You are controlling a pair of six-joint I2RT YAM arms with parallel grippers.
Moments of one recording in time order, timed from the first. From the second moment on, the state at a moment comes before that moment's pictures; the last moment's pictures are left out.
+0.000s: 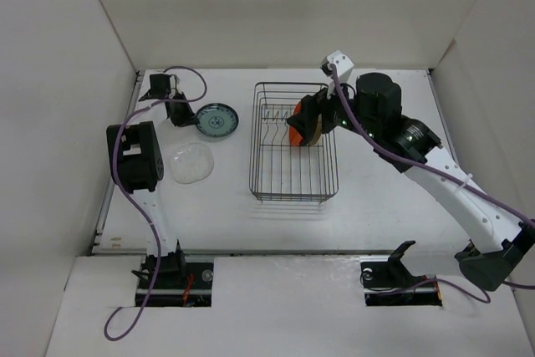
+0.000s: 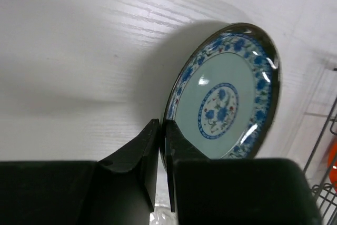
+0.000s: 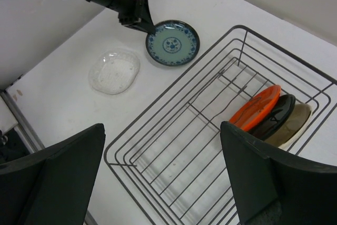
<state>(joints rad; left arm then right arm) 0.10 2.10 1.54 -0.39 0.31 -0.35 0.69 1.26 1.47 -0.46 -0.11 0.09</state>
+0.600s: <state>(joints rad) -0.19 1.39 1.49 -0.40 0.26 -0.37 0.43 1.57 1.60 -0.14 -0.44 0.21</state>
